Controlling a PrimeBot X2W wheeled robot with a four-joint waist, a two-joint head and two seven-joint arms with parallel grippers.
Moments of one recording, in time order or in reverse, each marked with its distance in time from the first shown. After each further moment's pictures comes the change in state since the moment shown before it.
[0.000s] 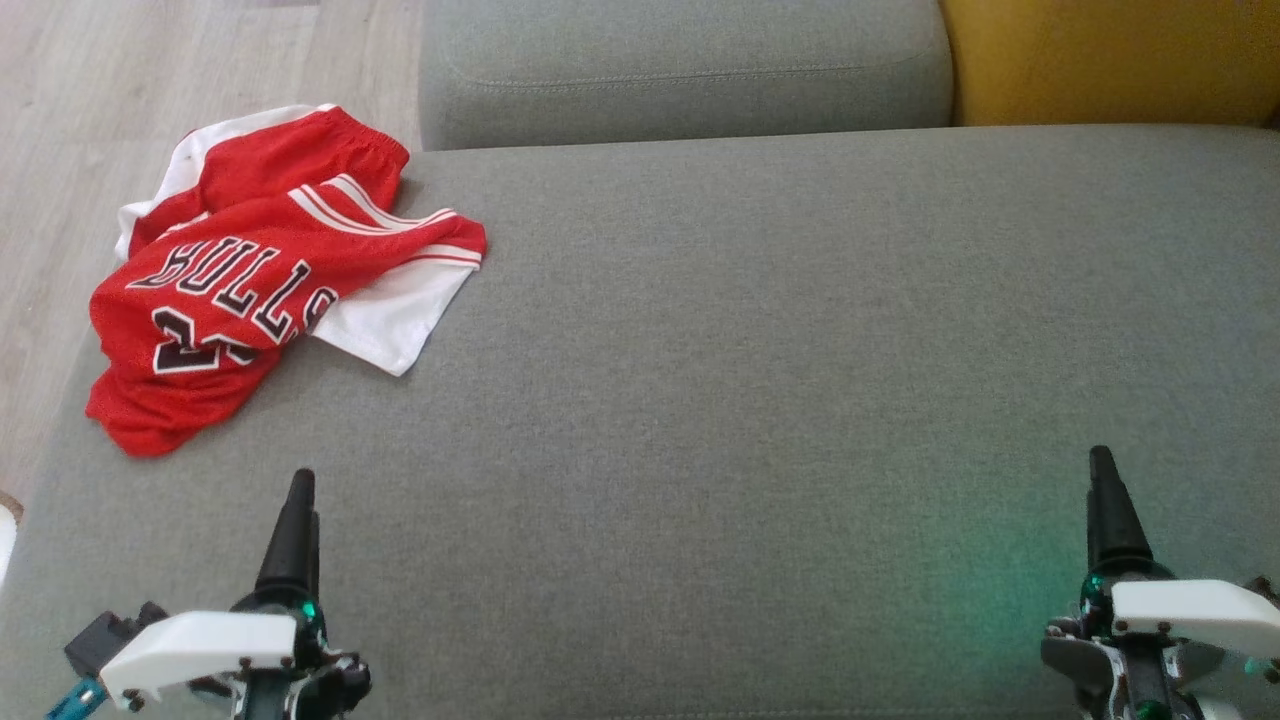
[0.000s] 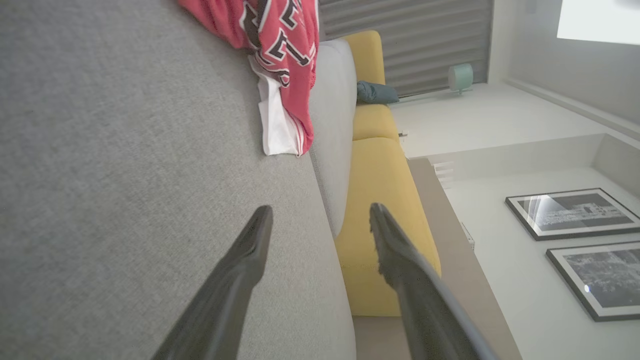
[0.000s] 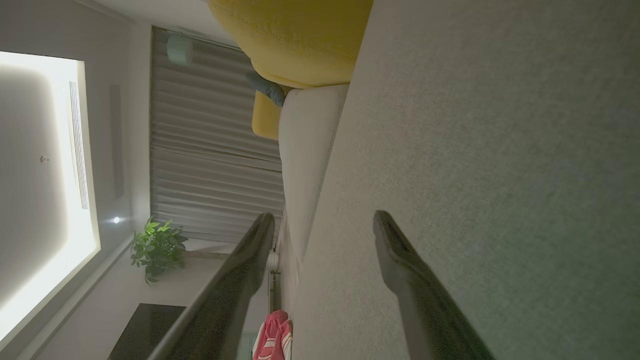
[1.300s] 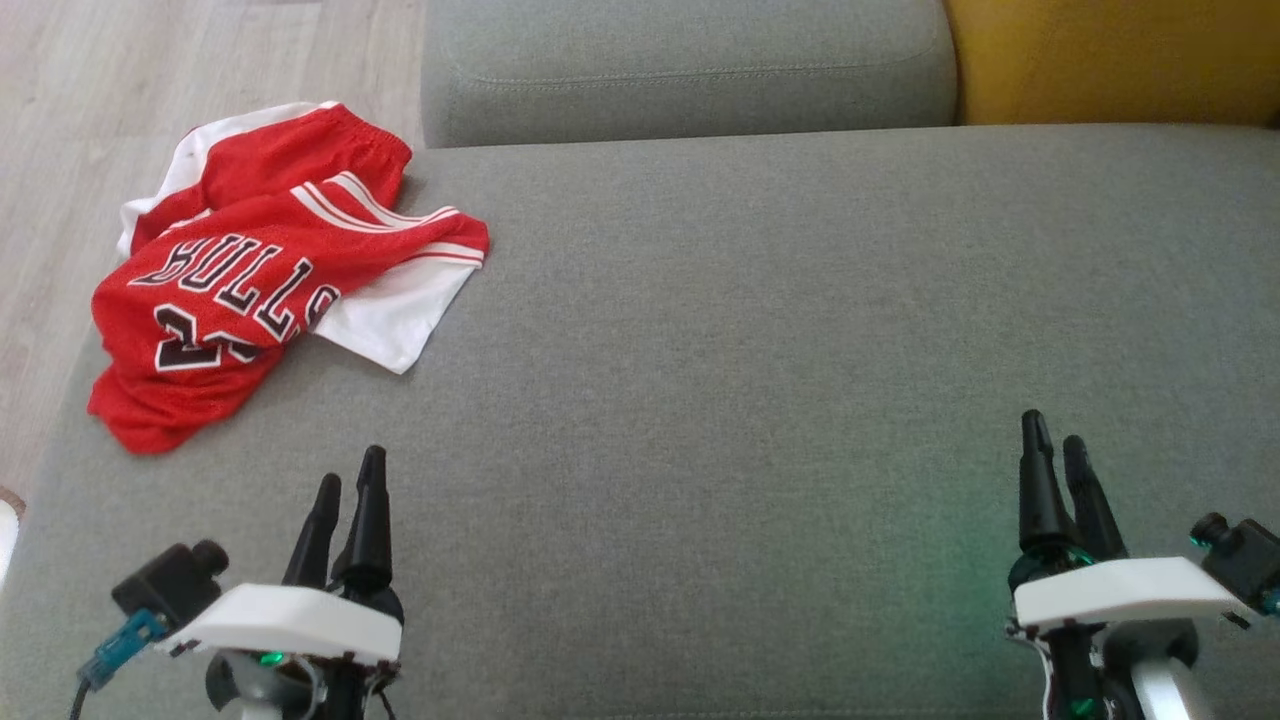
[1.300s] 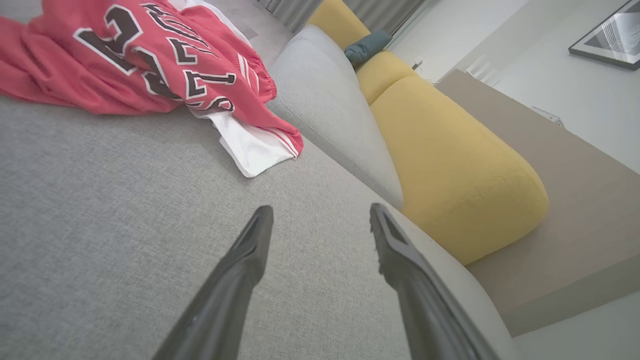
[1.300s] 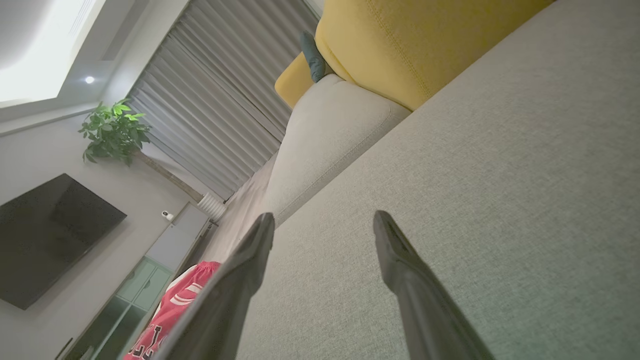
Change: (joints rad) left arm 0.001 0.003 -0.099 -0.075 0.618 0.032 -0.108; right arm 0.000 0.000 0.097 -0.084 -0.570 0.000 -0.113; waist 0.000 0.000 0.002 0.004
